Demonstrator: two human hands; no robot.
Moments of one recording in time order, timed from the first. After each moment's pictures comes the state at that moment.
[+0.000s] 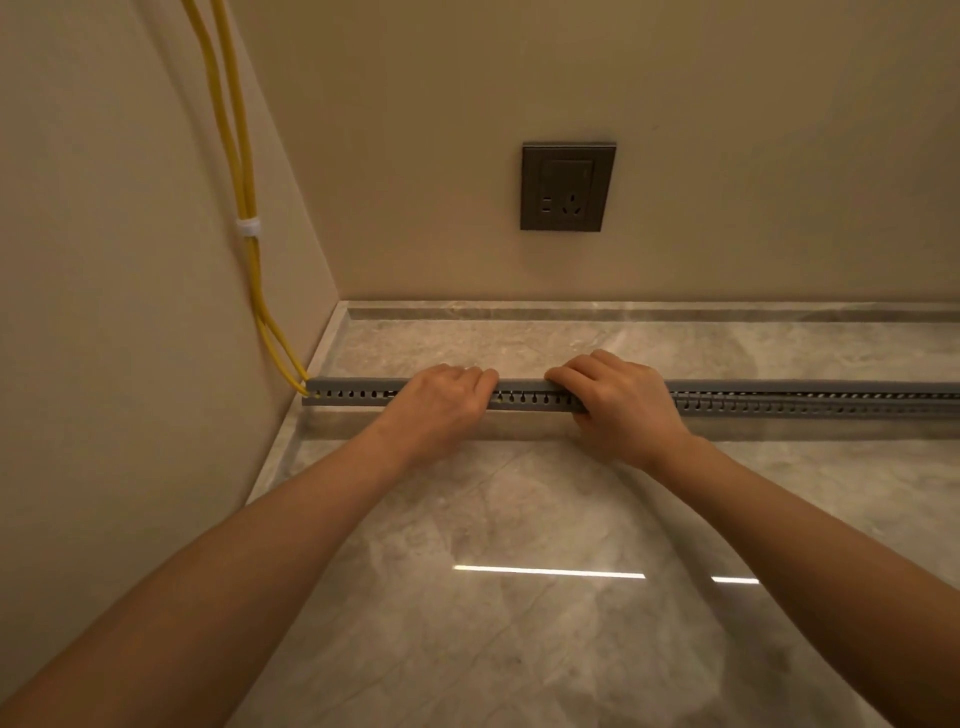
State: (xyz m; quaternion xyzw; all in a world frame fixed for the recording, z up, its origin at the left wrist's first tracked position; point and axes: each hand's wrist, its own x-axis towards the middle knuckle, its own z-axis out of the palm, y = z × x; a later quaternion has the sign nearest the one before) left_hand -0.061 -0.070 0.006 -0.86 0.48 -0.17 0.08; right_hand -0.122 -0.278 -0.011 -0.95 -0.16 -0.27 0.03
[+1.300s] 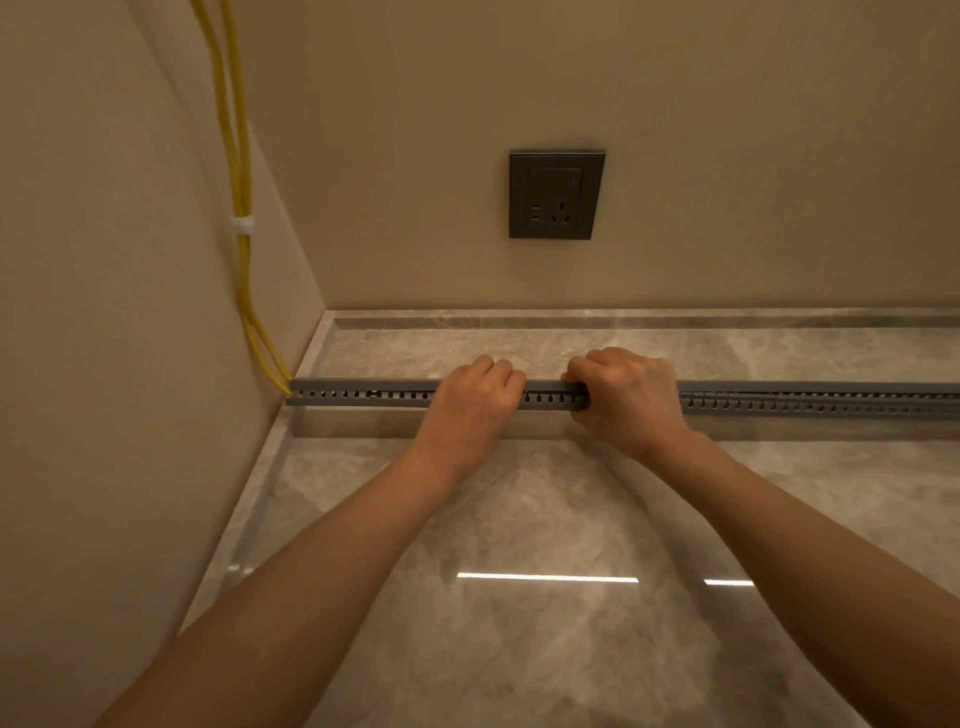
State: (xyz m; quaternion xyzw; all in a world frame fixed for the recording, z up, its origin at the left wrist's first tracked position) left_hand -0.065 -0.113 0.001 -0.86 0.44 -0.25 -0.03; right_hand -0.112 -0.287 0.002 -0.96 -0.07 -0.28 0.05
